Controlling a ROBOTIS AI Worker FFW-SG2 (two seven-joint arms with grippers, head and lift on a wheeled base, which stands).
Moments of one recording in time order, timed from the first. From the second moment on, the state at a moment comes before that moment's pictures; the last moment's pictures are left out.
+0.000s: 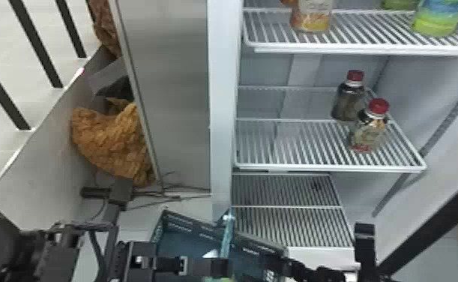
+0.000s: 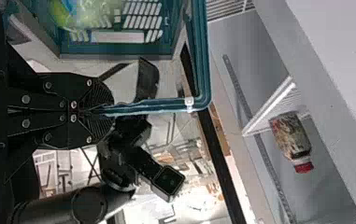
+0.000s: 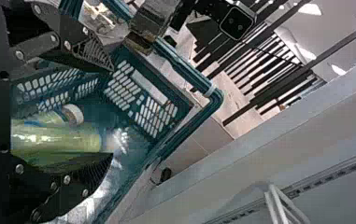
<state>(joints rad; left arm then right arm) 0.06 0.29 0.08 -1.93 1.11 1.57 -0.44 0.46 -0.21 0.01 -2.06 -0.30 0.70 0.89</state>
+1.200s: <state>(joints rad) 0.06 0.29 0.08 -1.93 1.12 1.57 -0.44 0.63 -0.12 -0.14 -2.34 -0.14 0.36 0.62</state>
